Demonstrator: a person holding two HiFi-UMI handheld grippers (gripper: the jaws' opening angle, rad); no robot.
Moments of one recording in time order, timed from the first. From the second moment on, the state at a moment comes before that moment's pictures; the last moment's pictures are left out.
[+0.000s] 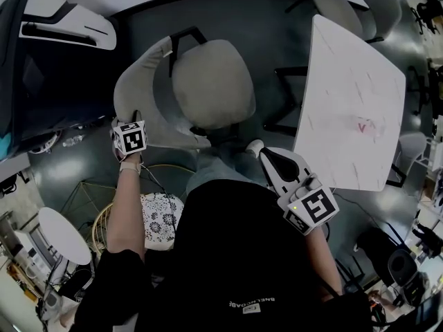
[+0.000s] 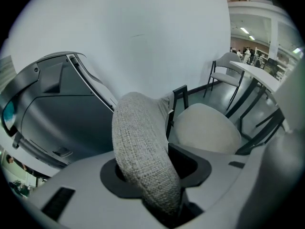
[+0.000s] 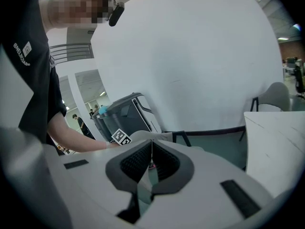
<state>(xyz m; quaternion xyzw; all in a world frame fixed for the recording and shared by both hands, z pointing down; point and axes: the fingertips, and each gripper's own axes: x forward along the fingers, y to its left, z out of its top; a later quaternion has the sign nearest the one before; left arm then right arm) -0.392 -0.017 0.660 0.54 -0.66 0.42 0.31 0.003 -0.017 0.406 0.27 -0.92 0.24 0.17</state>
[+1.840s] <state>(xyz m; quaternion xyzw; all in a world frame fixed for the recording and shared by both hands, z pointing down) -0.224 -0.163 0.666 0.68 -0.55 0.44 0.21 0.078 -0.030 0.407 0.35 -0.89 0.24 0.17</state>
